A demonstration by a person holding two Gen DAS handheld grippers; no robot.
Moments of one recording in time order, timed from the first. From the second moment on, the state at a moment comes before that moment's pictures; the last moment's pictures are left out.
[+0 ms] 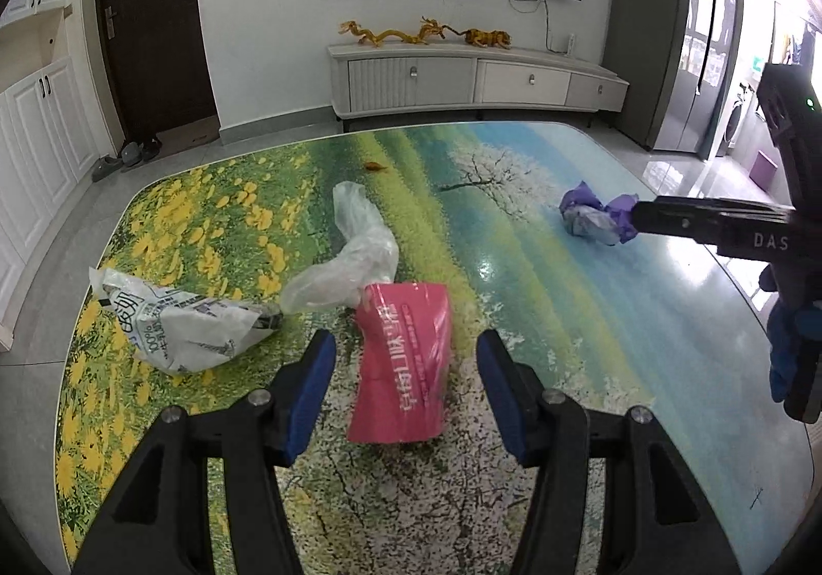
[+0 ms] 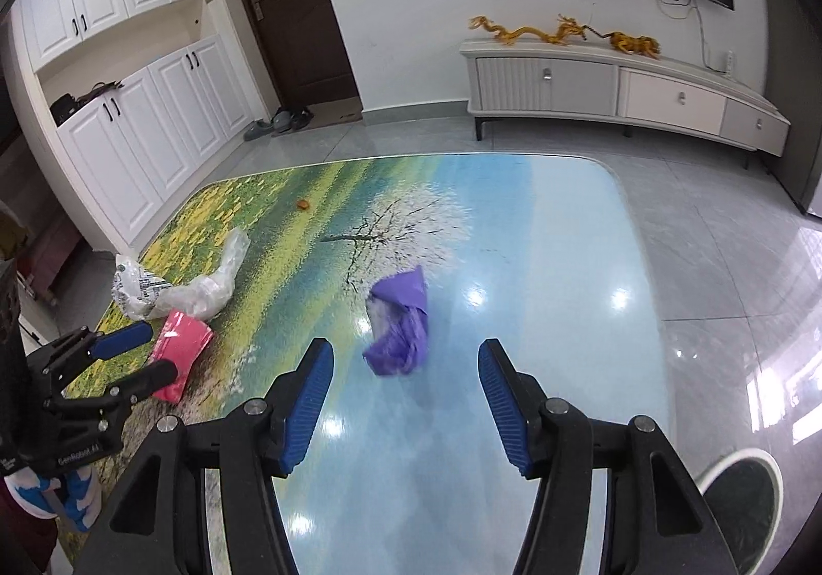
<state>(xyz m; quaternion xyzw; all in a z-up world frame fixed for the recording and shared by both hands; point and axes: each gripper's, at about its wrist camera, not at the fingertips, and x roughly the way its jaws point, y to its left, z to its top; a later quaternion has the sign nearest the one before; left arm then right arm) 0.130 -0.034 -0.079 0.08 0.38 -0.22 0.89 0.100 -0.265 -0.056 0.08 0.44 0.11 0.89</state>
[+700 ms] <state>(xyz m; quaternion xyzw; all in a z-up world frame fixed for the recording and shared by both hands) 0.128 -0.048 -0.089 0.10 0.39 -0.24 0.88 0.116 -0.254 -0.079 0.07 0.45 0.12 0.88</state>
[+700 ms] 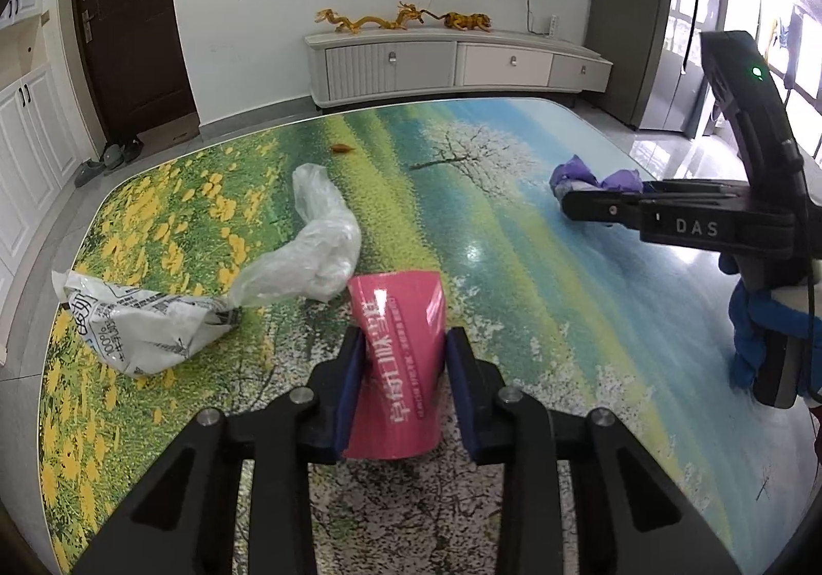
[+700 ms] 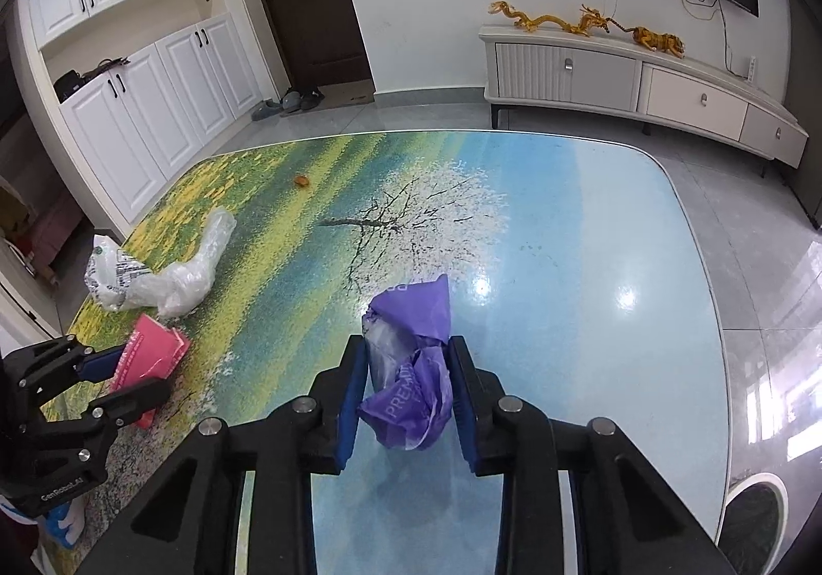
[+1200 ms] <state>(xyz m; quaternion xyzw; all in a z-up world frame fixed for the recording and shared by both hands) 0.067 -0.057 -0.069 0.11 0.37 -0.25 0.89 0.013 -0.280 -0.055 0.10 0.44 0.09 0.89</state>
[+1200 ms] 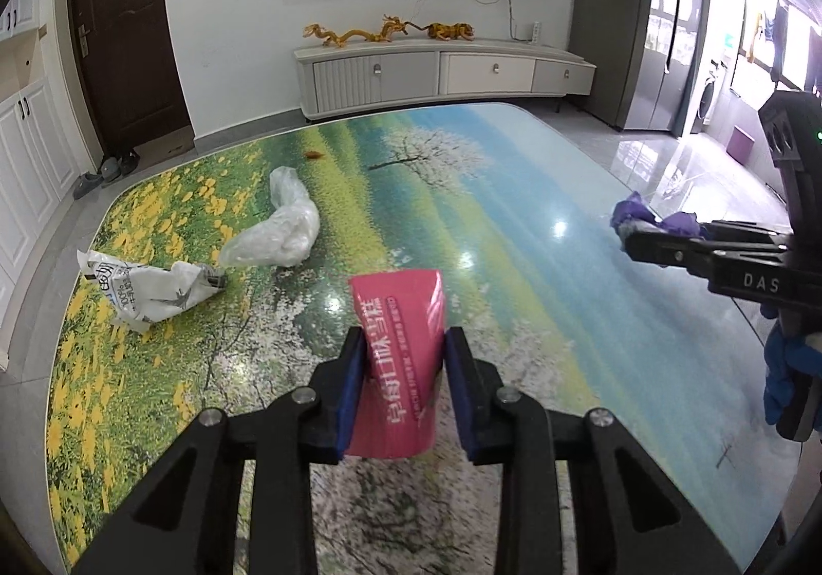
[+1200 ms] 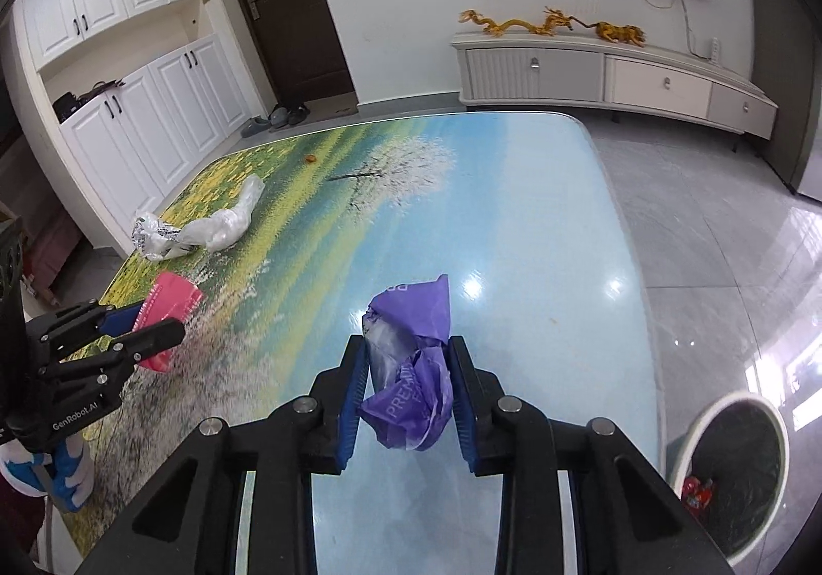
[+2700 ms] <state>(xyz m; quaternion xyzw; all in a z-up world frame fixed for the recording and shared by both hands) -0.011 -0.315 -0.014 0.20 0.34 -0.41 0.82 -0.148 -0.516 -0.058 0.18 0.41 -0.12 0.89</state>
